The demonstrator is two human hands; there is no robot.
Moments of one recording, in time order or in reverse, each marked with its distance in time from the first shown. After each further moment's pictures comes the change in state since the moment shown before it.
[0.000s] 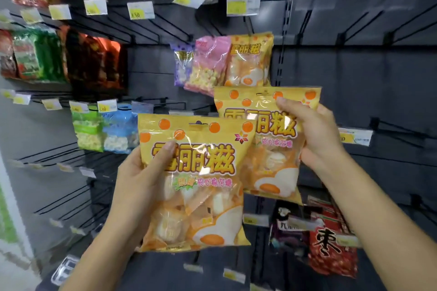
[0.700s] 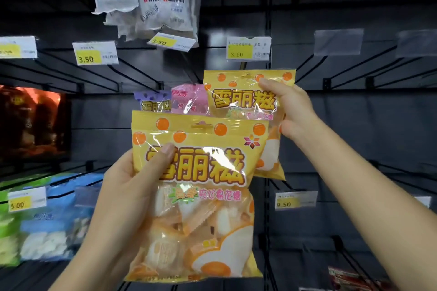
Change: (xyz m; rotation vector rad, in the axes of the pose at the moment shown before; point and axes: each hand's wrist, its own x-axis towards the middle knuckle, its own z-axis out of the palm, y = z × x) left_hand 0.221 -0.006 0.009 -0.158 -0.303 0.029; right_hand 0.217 -0.007 0.093 -0.033 0.096 -0.116
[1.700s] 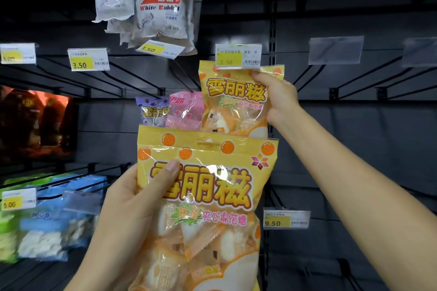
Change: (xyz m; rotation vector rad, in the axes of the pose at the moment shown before) left_hand 0.003 -0.026 0.031 0.163 0.062 0.082; right_hand 0.058 -0.011 0.003 0.063 -0.007 -0.044
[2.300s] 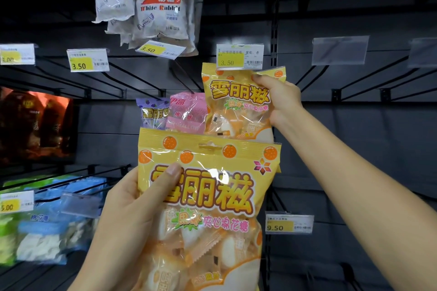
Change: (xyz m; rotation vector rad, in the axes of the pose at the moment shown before) left_hand 0.005 -0.006 -0.002 -0.018 -0.015 0.002; right_hand 0.005 0.001 -0.002 -0.053 0.055 0.002
